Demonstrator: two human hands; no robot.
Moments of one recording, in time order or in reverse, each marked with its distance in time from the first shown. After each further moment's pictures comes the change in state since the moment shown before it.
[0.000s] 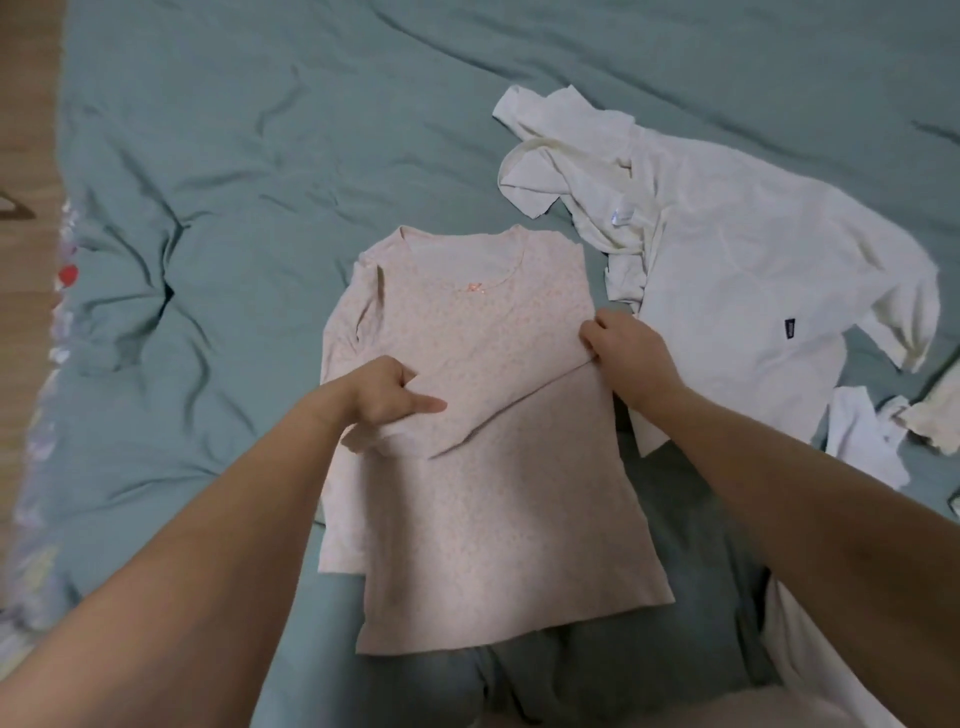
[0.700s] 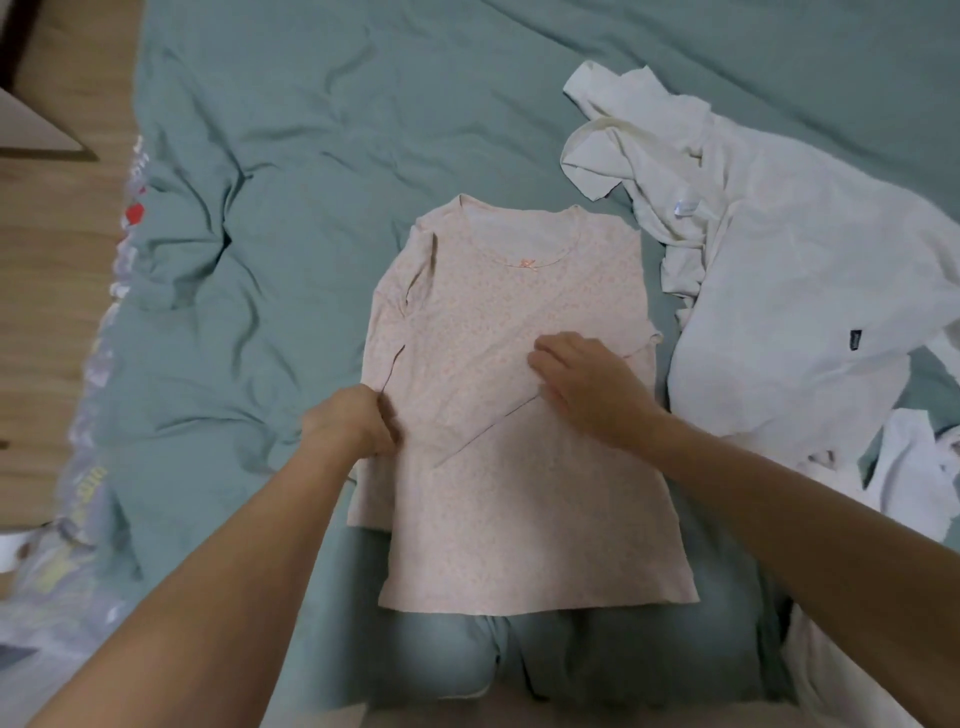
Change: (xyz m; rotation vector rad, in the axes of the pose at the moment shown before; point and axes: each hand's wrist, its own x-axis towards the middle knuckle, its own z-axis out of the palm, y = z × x) left_hand -0.044 -0.065 0.032 0.264 0.199 -0.394; right_hand -0.010 -0.077 0.014 0.097 0.046 -0.376
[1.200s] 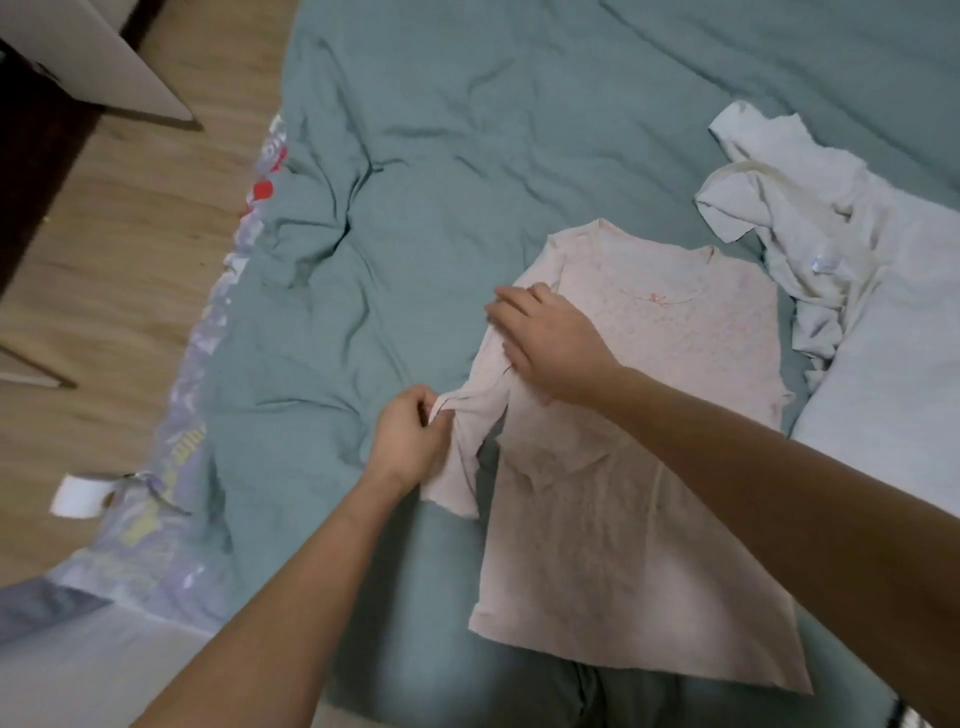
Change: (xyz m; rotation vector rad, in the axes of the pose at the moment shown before) left_hand 0.009 -0.067 0.027 -0.832 0.387 0.121; right_hand 0.158 -0.100 -0.003 0.069 -0.059 -0.105
